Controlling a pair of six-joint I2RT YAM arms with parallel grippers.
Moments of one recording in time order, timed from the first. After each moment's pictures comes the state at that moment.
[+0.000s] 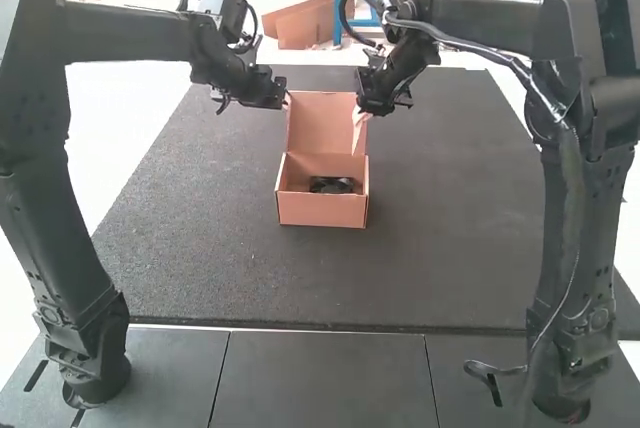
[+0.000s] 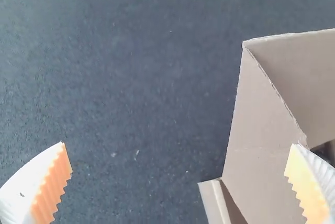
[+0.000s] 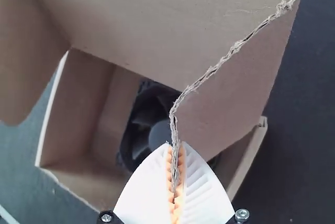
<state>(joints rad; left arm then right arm) -0.27 1.69 1.38 -0.46 0.03 -0.06 0.48 1.97 1.77 -0.90 -0.27 0.17</state>
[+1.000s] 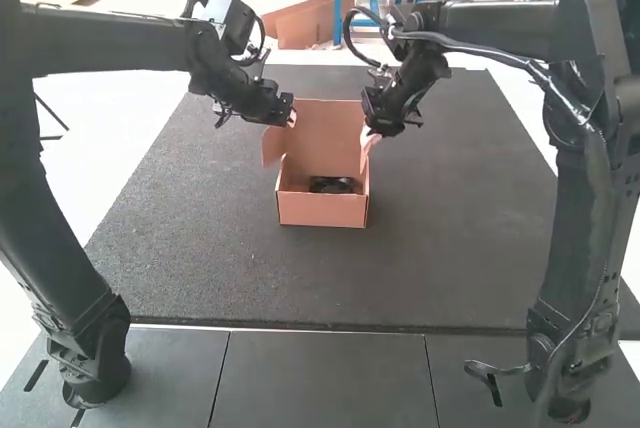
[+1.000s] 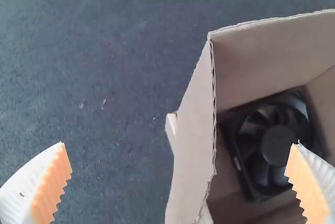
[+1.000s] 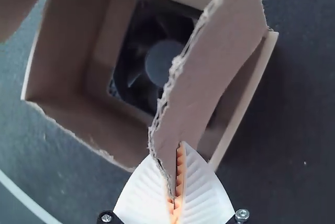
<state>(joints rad) -0.35 1.57 1.27 -0.51 0.03 -0.07 0.48 1.89 1.63 -0.96 -0.30 0.14</state>
